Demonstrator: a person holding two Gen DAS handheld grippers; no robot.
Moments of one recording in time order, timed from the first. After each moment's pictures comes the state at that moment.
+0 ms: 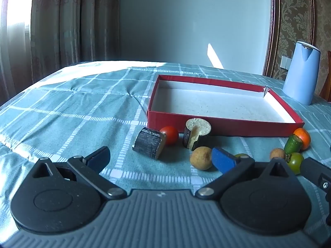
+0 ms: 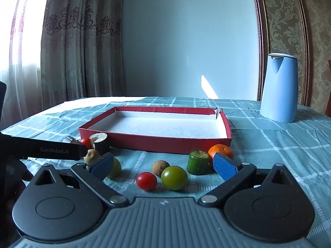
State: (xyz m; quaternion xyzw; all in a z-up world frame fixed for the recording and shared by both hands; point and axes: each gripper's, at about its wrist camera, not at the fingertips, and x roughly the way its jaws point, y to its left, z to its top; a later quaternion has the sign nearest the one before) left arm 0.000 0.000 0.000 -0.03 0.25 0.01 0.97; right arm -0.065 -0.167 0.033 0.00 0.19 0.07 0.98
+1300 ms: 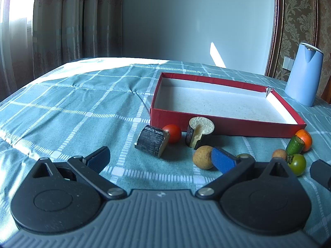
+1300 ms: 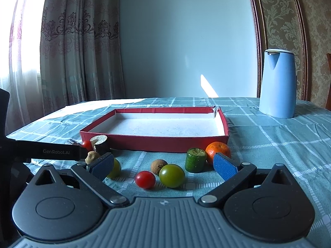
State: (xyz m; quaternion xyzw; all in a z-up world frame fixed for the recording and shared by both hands) left arm 0.001 0.002 -0.002 -0.04 0.25 0.01 0.97; right arm -0.071 -0.176 0.034 0.02 0.19 0.07 0.98
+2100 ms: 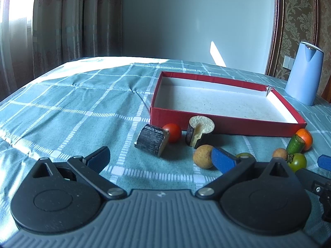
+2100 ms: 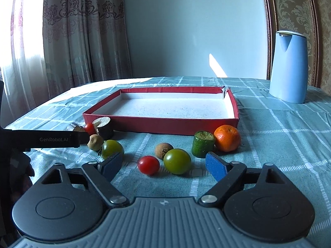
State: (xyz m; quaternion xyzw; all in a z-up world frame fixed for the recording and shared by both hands) left arm 0.003 0.002 -0.001 -0.03 0.26 0.01 0.97; right arm -0.050 -0.175 0.027 0.02 0.26 0.10 0.96
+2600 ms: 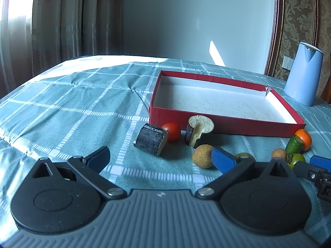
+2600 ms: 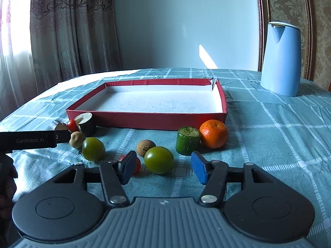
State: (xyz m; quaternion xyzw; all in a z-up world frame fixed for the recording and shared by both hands) left arm 0.004 0.002 -0.003 -0.03 0.25 0.01 0.97; right arm -0.031 -0.189 0.022 0.02 0.29 0.07 0.95
